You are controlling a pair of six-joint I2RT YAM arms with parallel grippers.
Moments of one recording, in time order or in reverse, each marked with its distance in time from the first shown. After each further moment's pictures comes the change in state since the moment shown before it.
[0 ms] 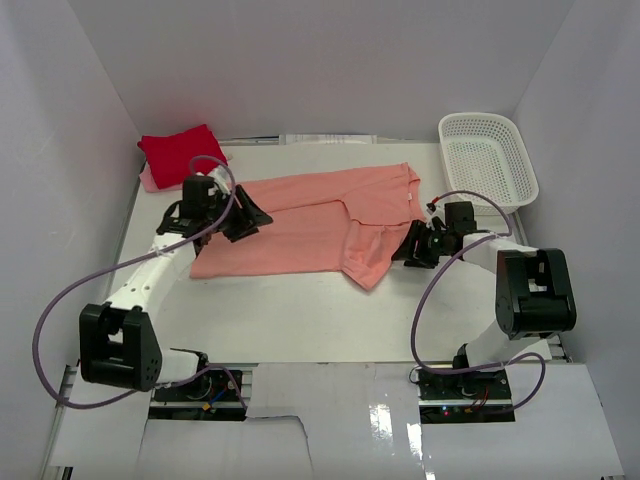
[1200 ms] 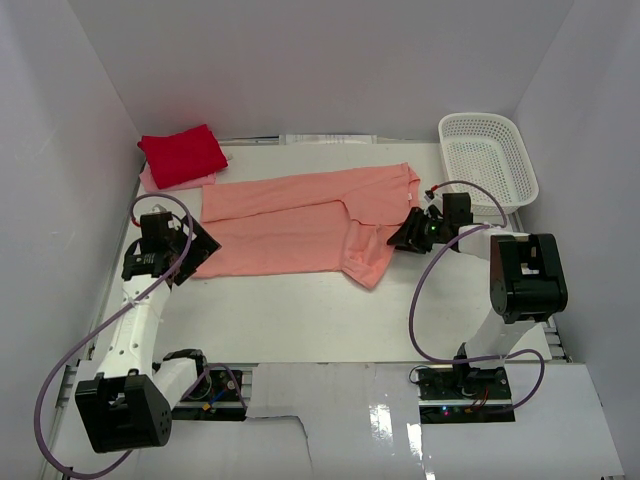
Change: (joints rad) left arm 0.339 -0.365 -0.183 -0.319 -0.364 0.053; right arm 0.000 0.134 0.074 0.188 -0.078 0.105
